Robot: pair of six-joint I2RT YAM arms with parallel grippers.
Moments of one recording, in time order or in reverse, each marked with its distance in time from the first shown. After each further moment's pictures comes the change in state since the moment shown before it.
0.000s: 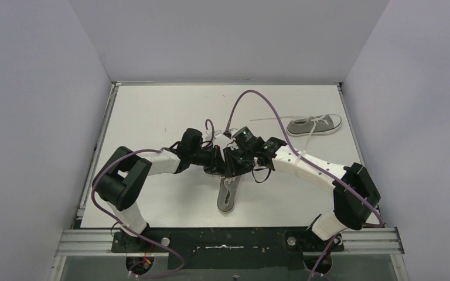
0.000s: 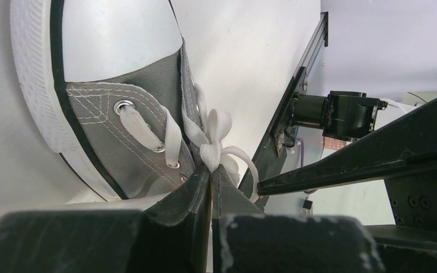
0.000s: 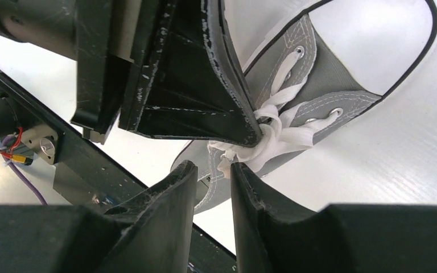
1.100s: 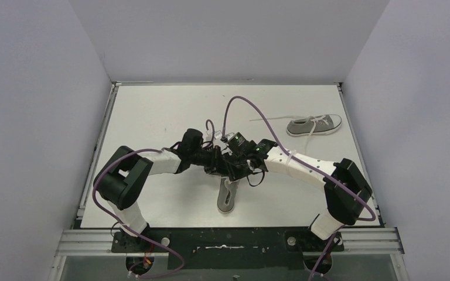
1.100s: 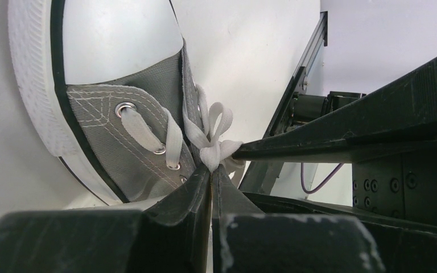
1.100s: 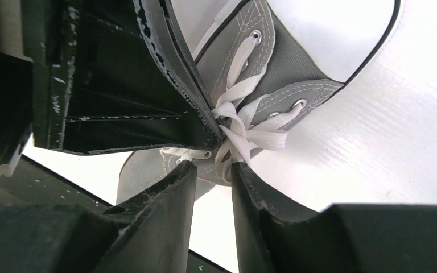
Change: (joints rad) left arm -0.004 0.011 0.000 0.013 0.003 -0.006; right arm 0.043 0.068 0.020 -0.069 0.154 -0.051
